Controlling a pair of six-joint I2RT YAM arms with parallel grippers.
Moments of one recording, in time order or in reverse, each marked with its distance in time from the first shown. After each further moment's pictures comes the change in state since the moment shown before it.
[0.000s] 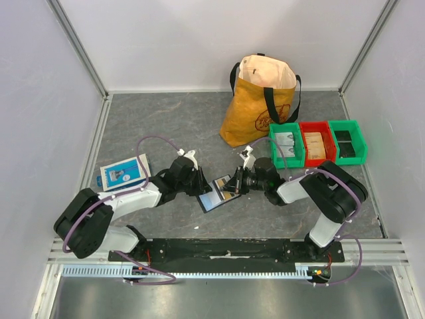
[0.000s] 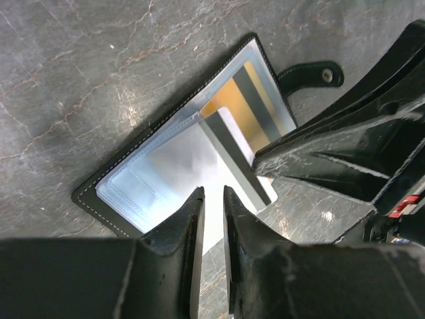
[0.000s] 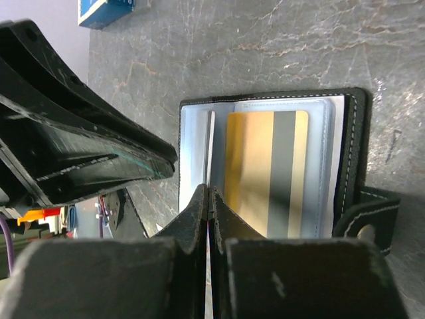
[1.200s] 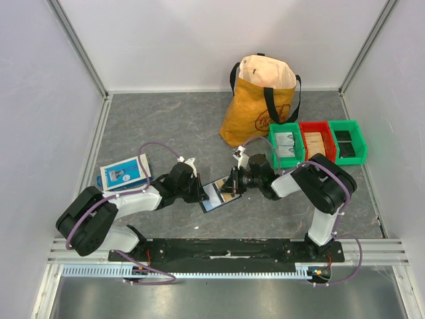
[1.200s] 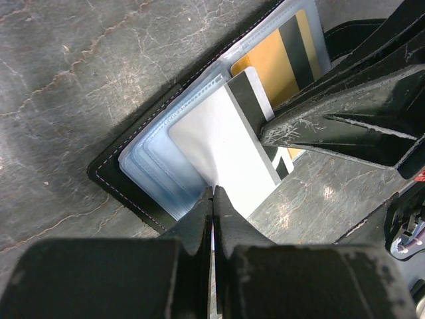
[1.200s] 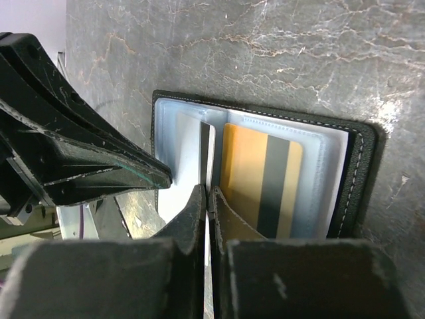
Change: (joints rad) left arm 0.000 0.027 -0.079 0.026 0.047 0.002; right arm -0.006 0.105 0.096 -0.081 -0.077 -0.114
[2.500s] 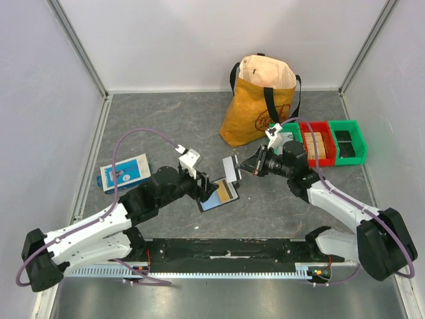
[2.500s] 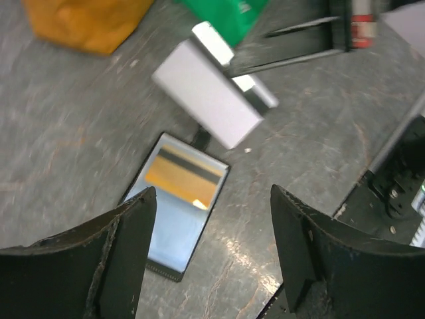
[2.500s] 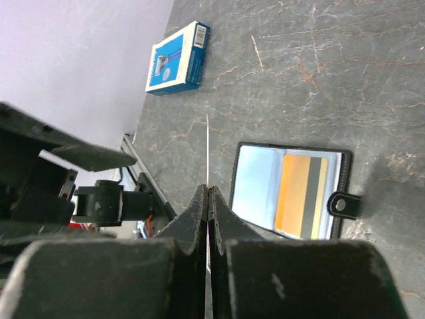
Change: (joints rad) left arm -0.189 -0.494 0.109 -0.148 -0.227 0.407; right arm -0.180 -0.630 -0.003 -0.384 0.050 0.056
